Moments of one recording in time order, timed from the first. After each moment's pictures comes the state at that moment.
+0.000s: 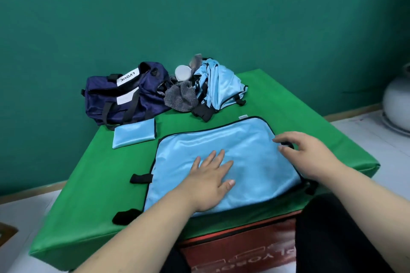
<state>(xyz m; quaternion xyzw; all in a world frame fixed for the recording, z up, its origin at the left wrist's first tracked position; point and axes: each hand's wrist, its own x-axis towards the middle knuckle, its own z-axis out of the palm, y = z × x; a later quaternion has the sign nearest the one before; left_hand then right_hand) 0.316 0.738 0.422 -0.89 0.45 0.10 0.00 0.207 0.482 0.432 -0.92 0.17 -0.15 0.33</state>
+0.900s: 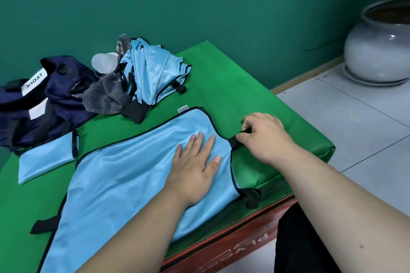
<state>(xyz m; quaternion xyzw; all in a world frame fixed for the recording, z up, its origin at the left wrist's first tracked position) 0.330 0.573 0.362 -0.90 0.42 0.10 -0.05 0.245 0.379 0.375 -0.92 0.26 -0.12 0.27</state>
